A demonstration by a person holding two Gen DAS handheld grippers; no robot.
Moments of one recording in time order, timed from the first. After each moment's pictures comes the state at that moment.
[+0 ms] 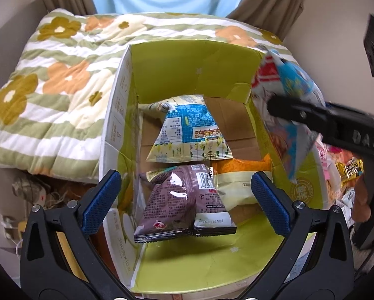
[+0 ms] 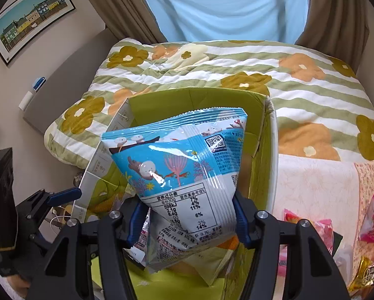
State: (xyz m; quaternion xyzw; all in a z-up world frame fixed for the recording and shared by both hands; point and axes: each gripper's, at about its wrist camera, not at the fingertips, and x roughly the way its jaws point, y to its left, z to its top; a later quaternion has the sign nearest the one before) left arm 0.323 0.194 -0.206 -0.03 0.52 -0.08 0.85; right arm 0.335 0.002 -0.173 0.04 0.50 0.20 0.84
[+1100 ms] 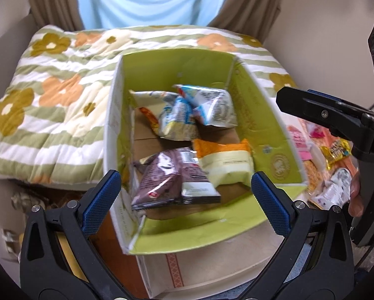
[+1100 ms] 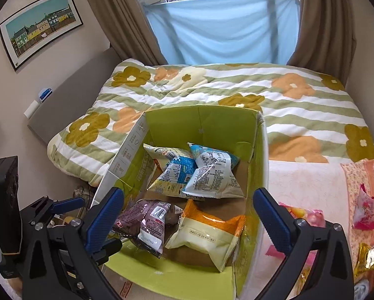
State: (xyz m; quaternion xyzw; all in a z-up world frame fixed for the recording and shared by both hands) left arm 0.267 0.187 -0.176 -0.02 0.49 -0.13 0.86; right arm 0.270 -0.001 -0.136 0.05 0.43 0.18 0.88
